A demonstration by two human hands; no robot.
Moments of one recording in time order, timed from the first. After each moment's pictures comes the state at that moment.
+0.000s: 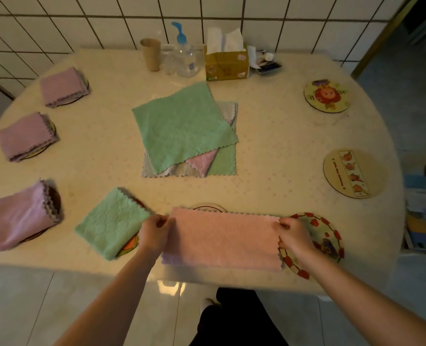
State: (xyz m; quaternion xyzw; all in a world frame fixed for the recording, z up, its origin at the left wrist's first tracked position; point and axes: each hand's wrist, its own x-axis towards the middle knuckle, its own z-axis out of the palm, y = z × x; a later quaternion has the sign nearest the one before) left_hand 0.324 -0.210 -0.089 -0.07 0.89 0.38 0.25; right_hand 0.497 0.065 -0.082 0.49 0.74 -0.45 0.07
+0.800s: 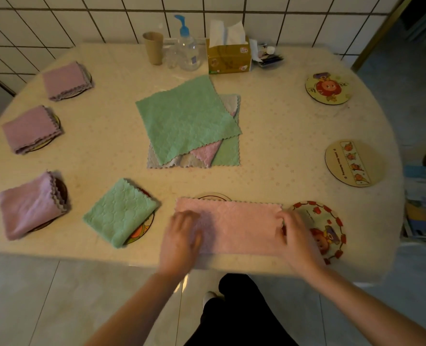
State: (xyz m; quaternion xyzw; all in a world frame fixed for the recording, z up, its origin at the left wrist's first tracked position) left_hand 0.396 -0.212 -0.071 0.33 0.89 0.30 0.04; right_hand 0.538 0.025 -0.052 0.27 0.92 -0.30 -0.02
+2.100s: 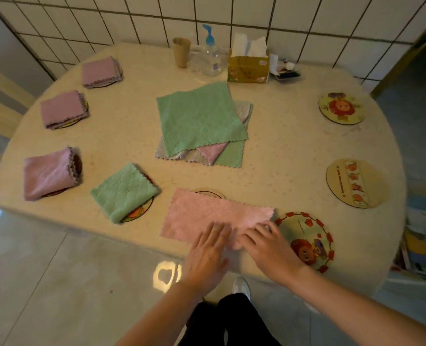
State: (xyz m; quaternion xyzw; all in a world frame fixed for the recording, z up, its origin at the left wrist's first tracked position) left_hand 0.484 -0.161 -0.076 0.37 0.90 0.17 0.16; right_hand 0.542 0.024 -0.040 -0.14 0.99 -0.05 -0.03
